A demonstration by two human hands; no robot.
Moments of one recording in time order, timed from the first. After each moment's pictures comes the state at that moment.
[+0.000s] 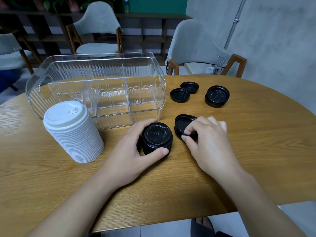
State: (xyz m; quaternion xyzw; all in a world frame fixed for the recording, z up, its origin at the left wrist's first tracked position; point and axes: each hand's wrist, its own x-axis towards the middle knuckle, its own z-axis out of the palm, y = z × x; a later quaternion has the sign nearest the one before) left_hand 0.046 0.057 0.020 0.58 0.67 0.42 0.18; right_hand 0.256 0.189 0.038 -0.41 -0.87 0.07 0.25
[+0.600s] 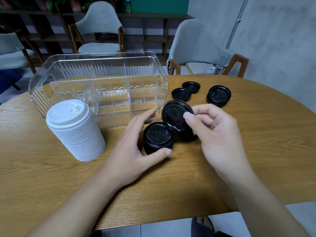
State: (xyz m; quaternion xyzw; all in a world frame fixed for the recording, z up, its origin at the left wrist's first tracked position) left_hand 0.051 0.055 0.023 0.59 0.64 0.46 0.15; right_hand 0.255 0.166 0.076 -0.34 -0.68 0.49 0.43
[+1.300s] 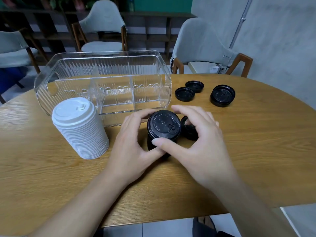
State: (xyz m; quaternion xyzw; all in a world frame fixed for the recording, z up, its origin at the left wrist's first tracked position) left_hand 0.053 0.055 0.022 0.57 0.64 0.52 0.06; right_hand 0.237 0.136 0.073 -0.35 -0.83 0.27 0.34
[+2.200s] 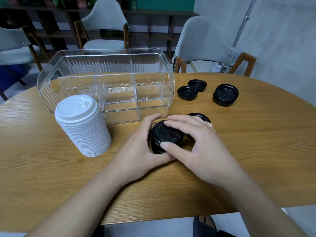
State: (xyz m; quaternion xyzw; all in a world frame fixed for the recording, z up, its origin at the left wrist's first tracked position) left_hand 0.048 0.057 0.019 0.58 0.69 0.40 0.19; right_hand 0.239 0.155 0.059 -0.29 -0.89 0.26 0.24
